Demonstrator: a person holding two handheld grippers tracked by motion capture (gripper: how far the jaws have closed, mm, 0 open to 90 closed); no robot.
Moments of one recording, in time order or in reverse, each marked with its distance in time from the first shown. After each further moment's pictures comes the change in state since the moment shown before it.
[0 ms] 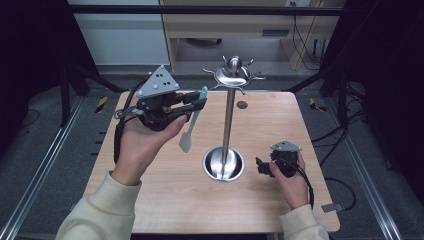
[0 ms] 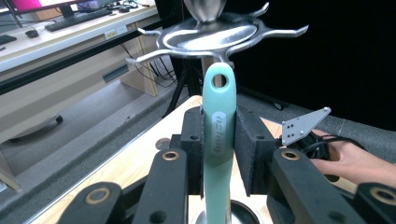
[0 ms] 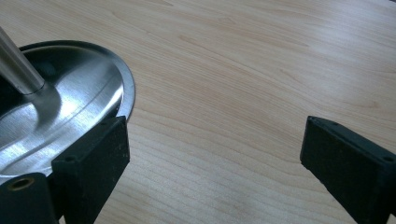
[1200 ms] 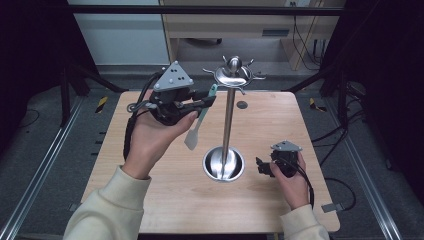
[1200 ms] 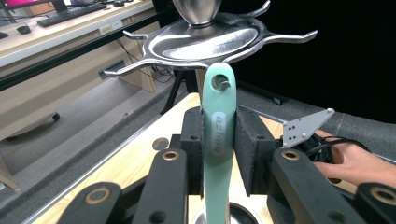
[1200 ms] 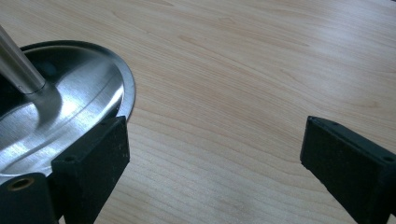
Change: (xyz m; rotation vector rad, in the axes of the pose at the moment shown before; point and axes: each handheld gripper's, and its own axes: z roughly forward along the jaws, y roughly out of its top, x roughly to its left) left arm -0.002 0.008 0.021 0.030 -0.009 0.004; right arm -0.001 0.000 0.000 -0.002 0.004 -0.004
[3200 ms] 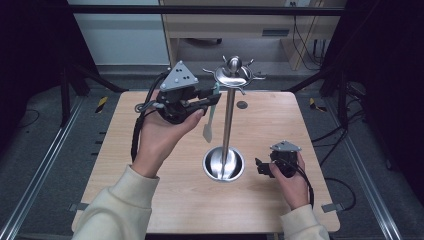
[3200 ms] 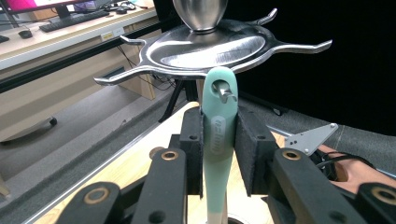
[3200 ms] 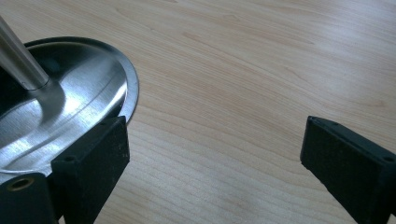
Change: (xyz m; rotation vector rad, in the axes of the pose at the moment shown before) left arm -0.001 -0.003 0.014 -0.044 0.004 -0.028; right arm 0.001 0.000 0.001 0.008 0.010 -0.006
